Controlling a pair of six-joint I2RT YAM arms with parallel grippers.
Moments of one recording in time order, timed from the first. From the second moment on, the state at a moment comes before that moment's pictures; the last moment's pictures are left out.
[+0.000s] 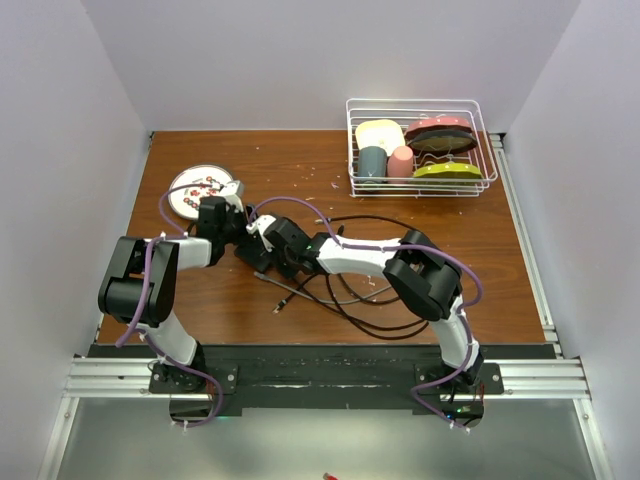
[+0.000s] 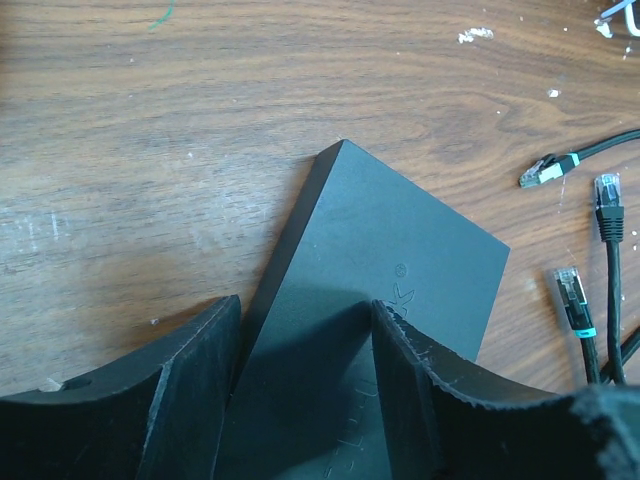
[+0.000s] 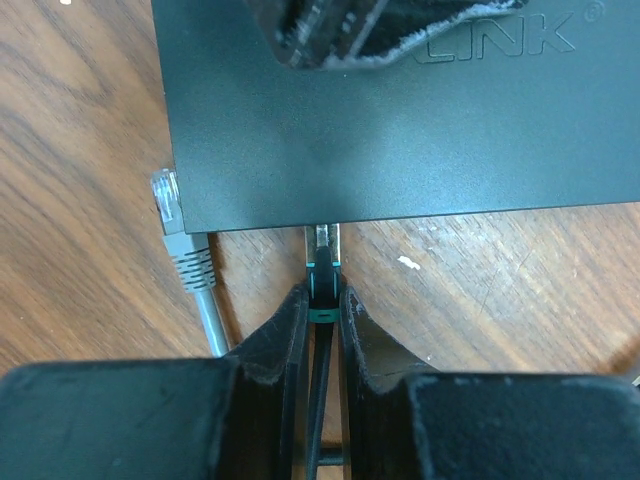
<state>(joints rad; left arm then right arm) -0.14 1.69 0.69 0.36 0.30 -0.33 1.00 2.10 1.45 -0.23 0.09 0.10</state>
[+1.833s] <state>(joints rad) -0.13 1.67 0.63 0.47 0.30 -0.33 0.99 2.12 1.48 -0.23 0.06 0.12</state>
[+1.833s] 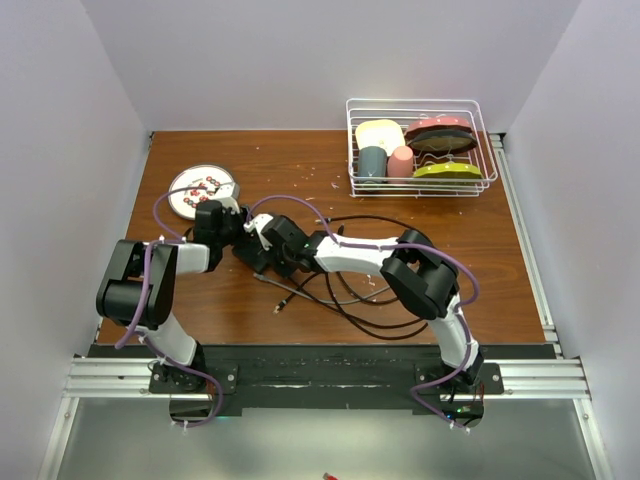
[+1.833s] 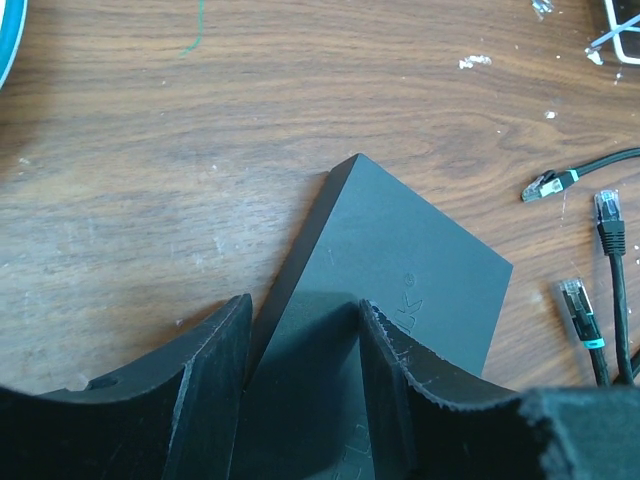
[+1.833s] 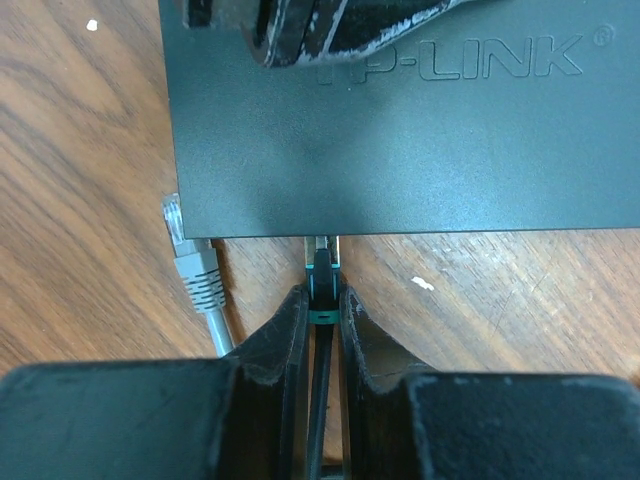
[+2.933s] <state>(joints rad) -0.16 1.14 0.71 0.15 0.18 -0.31 0.99 1.68 1.26 -0.08 0.15 0.19</state>
